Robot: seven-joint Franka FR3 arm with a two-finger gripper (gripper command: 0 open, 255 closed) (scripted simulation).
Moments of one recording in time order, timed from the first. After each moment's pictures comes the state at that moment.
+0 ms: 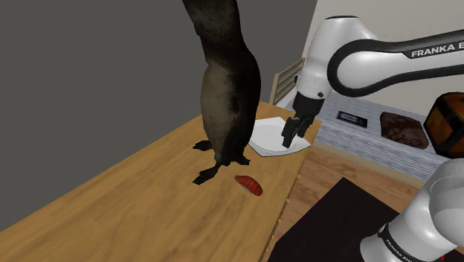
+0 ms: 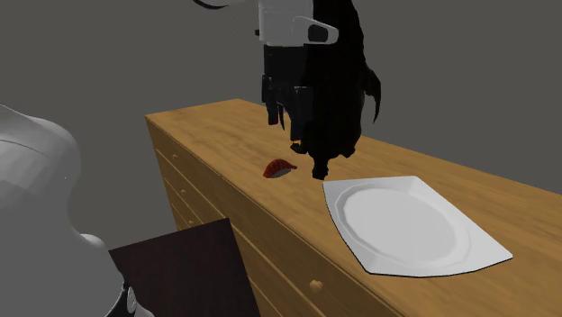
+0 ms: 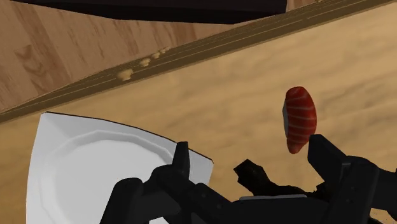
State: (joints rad) arm 0.09 -0.53 0.18 -2.53 0.15 2.02 0.07
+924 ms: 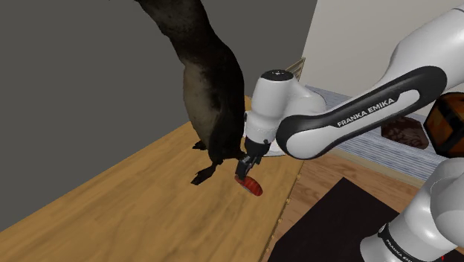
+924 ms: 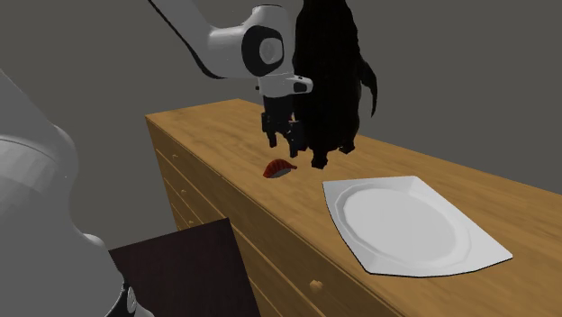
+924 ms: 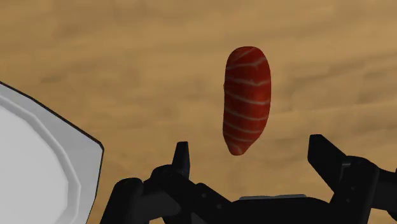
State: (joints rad) arm 0.13 -0.11 0.41 -2.44 -0.03 2.42 0.30
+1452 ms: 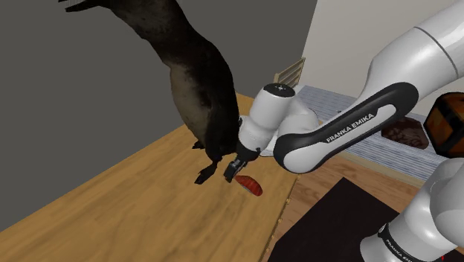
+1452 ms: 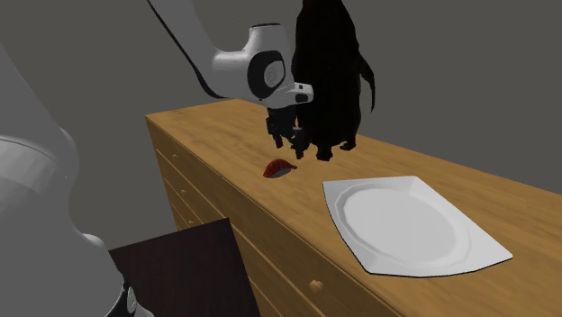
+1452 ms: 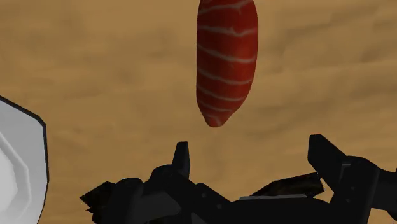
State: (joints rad) arm 0.12 -0.01 0.42 -2.47 -0.09 2.70 0.34
